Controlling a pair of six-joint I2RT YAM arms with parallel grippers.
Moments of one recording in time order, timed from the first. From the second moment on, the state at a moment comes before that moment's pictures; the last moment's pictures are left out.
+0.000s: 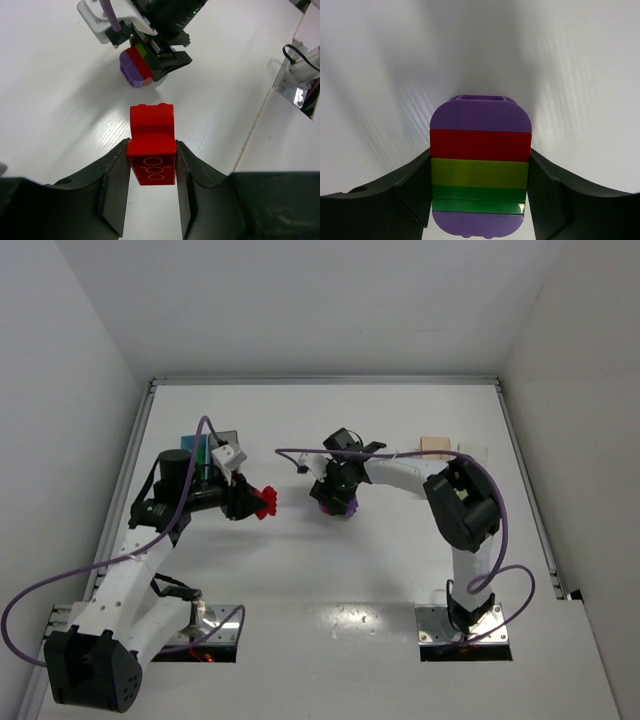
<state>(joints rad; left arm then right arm) -0.11 0.90 0.69 -0.38 0.87 0.17 0.65 1.97 1.27 -0.45 -0.24 -0.51</state>
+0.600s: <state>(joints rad) -0.11 0.93 0.68 -0.27 0.85 0.06 0.58 1.72 1.36 -0.56 -0.62 -0.46</state>
